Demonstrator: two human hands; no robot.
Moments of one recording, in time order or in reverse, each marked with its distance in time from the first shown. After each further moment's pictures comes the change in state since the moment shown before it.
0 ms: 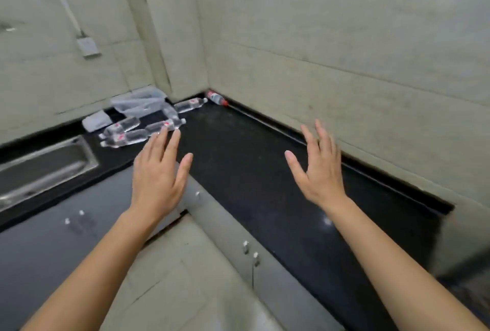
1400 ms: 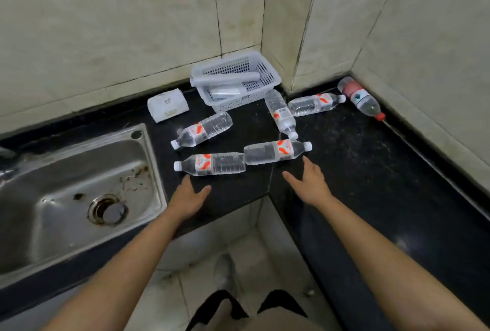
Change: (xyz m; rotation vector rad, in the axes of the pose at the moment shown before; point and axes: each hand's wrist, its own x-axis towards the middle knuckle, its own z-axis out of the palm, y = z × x) left_hand 0.283 -0.590 0.288 -0.419 -0.601 -1.057; right_hand 0.380 -0.237 0.672 0.189 -0.937 0.395
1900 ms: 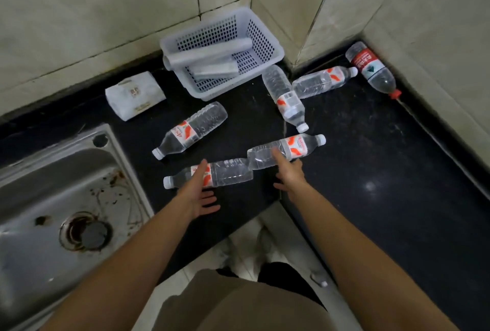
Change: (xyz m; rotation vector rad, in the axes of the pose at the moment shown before) left_hand 0.150 0.016 0.004 -0.722 -0.393 -0.751; right_hand 0.101 -0.079 0.078 0.852 0.045 0.661
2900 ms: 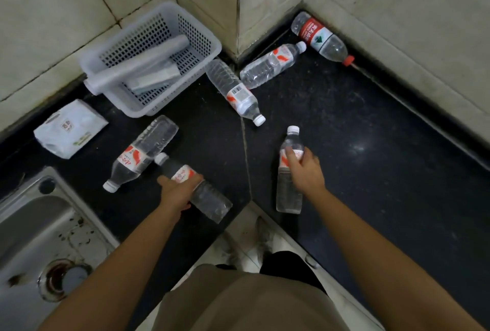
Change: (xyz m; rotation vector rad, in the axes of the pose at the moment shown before) left_hand 0.012 0.018 0.064 0.378 0.192 0.311; right_hand 0.035 0.017 -0.118 -0.439 0.294 -0.220
